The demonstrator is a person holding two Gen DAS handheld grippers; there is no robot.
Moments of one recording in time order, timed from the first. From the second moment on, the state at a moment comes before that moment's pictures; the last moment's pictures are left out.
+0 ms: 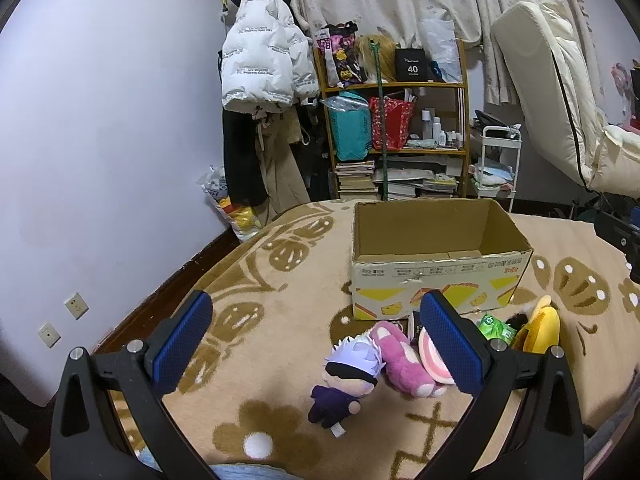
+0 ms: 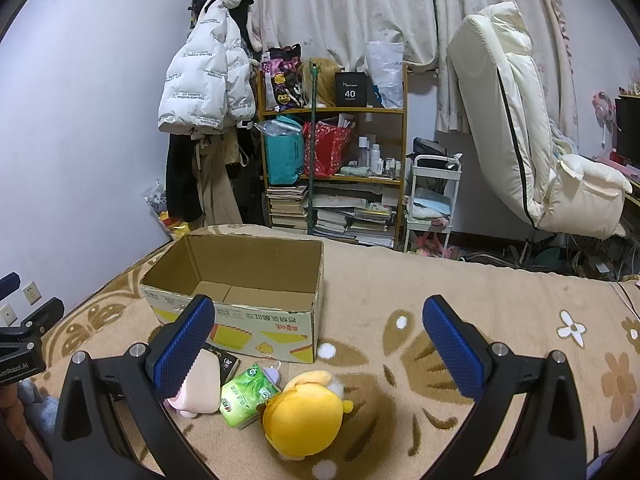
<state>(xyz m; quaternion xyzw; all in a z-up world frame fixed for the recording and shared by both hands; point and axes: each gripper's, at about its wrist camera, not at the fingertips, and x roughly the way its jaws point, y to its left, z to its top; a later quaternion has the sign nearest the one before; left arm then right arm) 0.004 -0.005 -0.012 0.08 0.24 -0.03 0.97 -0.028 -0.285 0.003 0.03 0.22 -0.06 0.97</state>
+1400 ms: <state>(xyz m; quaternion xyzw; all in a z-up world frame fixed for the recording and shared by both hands) 0.065 -0.019 -0.045 0.06 0.36 -0.06 0.93 -0.001 -0.284 -0.037 0.06 0.35 -0.04 0.93</state>
